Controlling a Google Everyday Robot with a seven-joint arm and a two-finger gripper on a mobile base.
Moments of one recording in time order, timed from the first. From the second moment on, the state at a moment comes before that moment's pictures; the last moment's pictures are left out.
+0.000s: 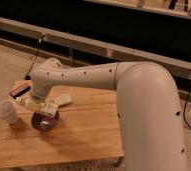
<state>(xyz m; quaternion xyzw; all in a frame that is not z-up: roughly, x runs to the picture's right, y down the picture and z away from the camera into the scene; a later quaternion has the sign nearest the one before) -0.296 0.086 0.743 -0.33 -0.20 0.17 0.91</state>
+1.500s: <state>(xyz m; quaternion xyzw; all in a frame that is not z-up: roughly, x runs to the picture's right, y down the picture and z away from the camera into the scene) -0.312 0.138 0.769 -0.34 -0.14 0.12 0.92</state>
